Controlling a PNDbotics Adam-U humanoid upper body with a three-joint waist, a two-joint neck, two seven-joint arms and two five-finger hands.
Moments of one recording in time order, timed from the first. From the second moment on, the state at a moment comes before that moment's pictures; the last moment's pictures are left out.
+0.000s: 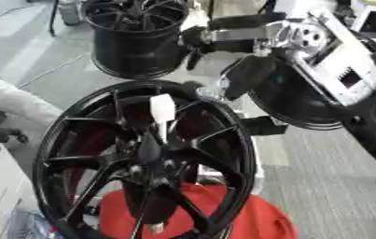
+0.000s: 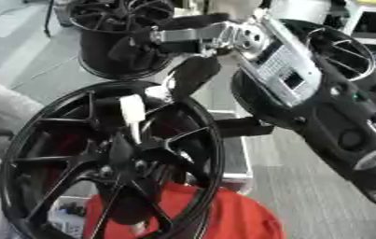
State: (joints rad) left arm -0.15 0.18 0.30 -1.70 0.00 -0.06 -0.24; right arm -1.03 -0.43 0.53 -1.54 0.15 0.04 0.83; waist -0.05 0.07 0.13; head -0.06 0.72
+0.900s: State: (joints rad) left arm -0.16 0.18 0.29 -1.70 0.00 -0.07 -0.25; right arm -1.09 -0.20 0.49 -1.16 0.54 -0.12 0.87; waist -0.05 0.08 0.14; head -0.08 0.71
